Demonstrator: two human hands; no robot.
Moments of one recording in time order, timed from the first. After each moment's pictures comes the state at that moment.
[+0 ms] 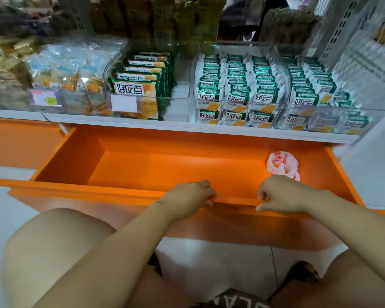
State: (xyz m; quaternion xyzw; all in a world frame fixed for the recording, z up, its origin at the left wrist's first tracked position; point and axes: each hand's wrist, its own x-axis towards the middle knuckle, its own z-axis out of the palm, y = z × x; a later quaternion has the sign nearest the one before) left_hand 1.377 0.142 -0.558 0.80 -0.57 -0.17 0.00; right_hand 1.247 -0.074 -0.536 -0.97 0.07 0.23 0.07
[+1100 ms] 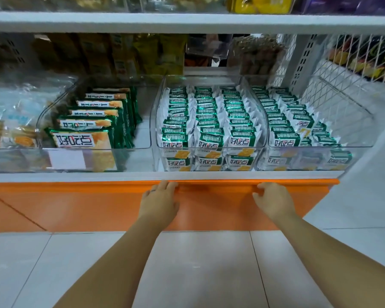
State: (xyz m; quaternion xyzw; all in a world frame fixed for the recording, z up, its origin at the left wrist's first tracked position) left_hand 1.490 0.046 -0.579 0.92 -0.37 -0.07 0.07; right_hand 1.322 -0.166 -0.573 -0.88 0.45 -0.06 0.17
